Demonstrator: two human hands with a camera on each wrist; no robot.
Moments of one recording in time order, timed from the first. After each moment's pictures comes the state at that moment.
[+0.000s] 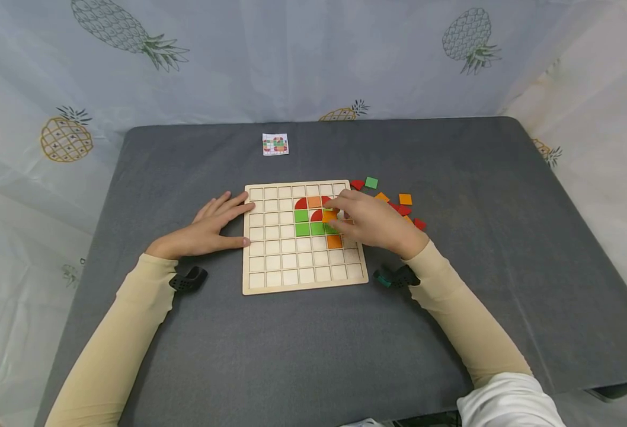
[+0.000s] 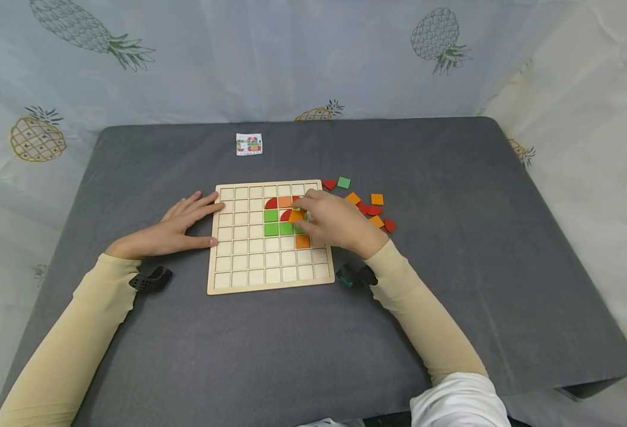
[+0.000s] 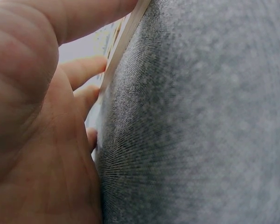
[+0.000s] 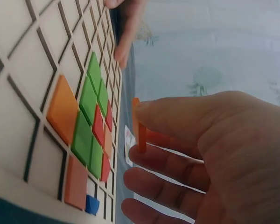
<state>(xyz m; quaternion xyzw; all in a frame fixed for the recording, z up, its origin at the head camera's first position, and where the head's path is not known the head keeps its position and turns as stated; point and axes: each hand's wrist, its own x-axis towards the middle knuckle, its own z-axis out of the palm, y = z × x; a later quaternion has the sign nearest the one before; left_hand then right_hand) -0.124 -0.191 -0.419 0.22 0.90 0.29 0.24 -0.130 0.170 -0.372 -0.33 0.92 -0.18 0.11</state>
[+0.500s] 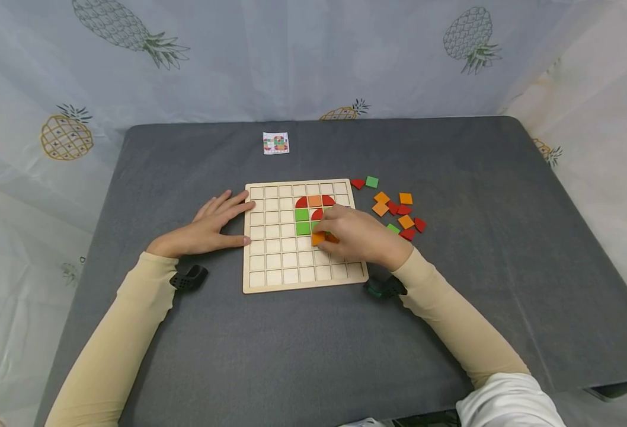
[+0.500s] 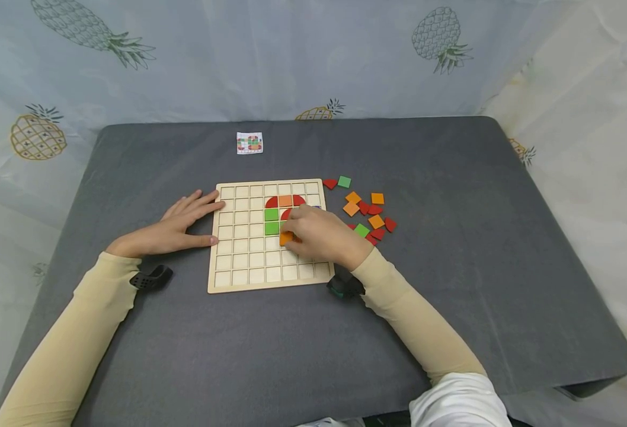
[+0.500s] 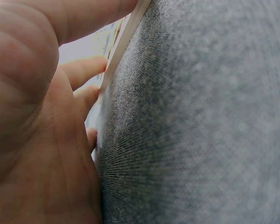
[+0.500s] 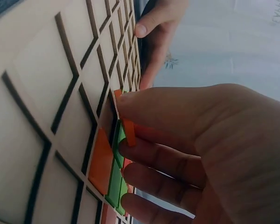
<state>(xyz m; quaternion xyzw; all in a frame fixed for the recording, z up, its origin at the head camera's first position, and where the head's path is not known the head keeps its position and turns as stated) -0.124 -0.193 -0.421 0.23 0.90 0.29 0.24 -0.112 0.148 -0.388 -0.40 0.90 -0.14 0.09</state>
